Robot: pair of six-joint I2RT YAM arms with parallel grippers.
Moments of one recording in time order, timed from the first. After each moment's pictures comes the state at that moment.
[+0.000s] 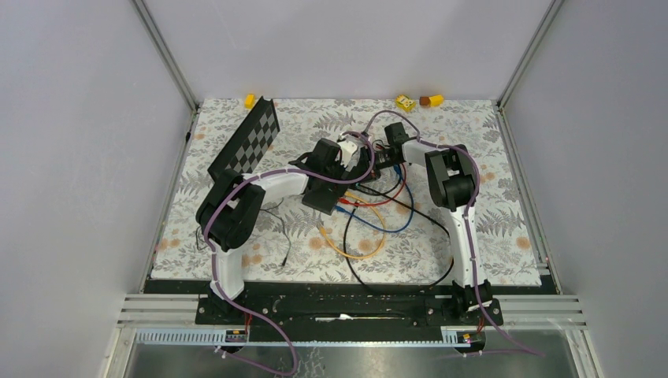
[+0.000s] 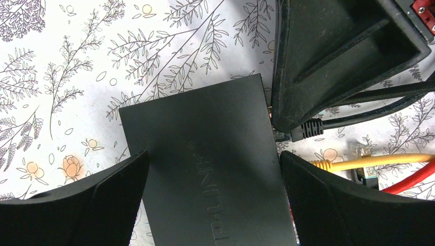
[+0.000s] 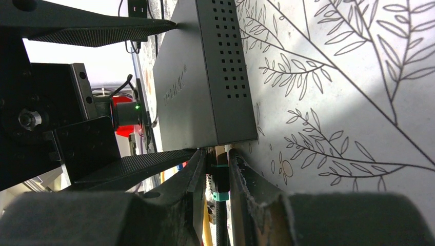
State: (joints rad) left arm -0.61 1.94 1.23 -0.08 -0.04 0.11; right arm 0.29 2.47 1.72 -0.37 -1.16 0.20
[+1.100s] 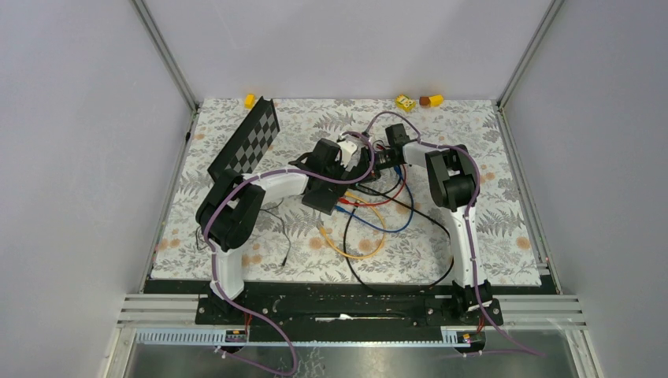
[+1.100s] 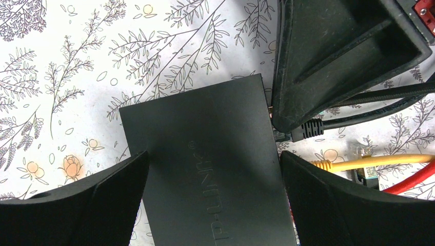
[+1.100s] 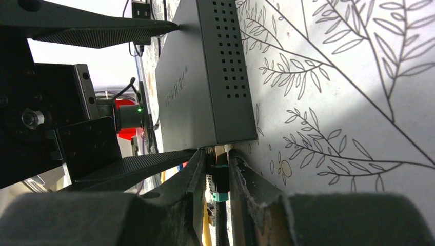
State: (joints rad) left arm -0.61 1.94 1.23 -0.08 -0.04 0.11; right arm 0.28 2.47 1.71 -0.35 -1.17 0.20
